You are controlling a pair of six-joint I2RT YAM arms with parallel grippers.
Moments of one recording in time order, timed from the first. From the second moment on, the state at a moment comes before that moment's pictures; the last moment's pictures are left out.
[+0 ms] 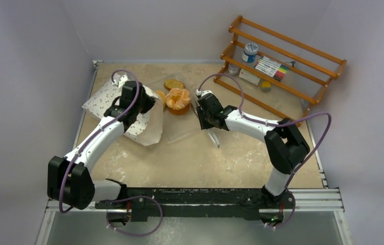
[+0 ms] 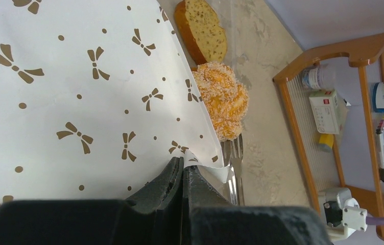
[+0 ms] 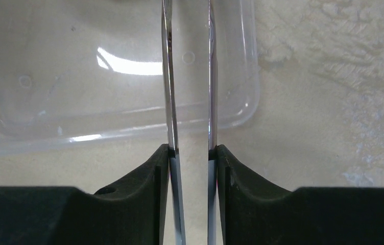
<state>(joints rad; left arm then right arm) -0.32 1.30 1.00 -0.28 -0.18 -0.94 0.70 1.76 1.18 -0.34 0.21 0.31</state>
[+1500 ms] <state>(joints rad) -0.31 1.21 0.89 -0.33 -0.11 -0.95 1.20 1.41 1.04 -0.42 0.22 0.41</state>
